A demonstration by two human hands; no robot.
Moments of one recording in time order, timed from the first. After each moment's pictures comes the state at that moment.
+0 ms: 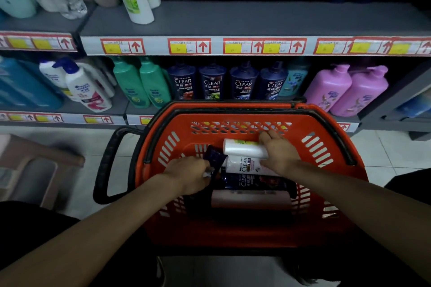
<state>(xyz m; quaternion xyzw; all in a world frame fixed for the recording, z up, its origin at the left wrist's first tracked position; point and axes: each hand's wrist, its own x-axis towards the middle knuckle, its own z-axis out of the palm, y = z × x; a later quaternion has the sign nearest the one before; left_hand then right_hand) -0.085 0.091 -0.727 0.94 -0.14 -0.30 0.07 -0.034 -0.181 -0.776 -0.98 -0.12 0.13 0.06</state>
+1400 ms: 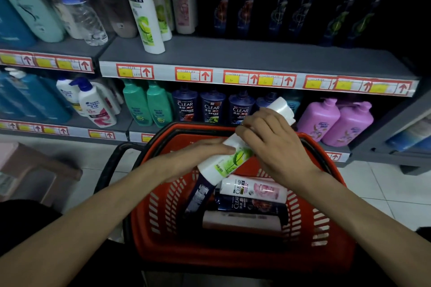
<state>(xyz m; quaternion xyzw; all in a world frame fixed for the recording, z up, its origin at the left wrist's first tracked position) -0.058 0.071 -0.646 0.70 -0.04 -0.35 0.62 -0.052 -0.161 -0.630 -0.87 -0.40 -0.29 0.00</state>
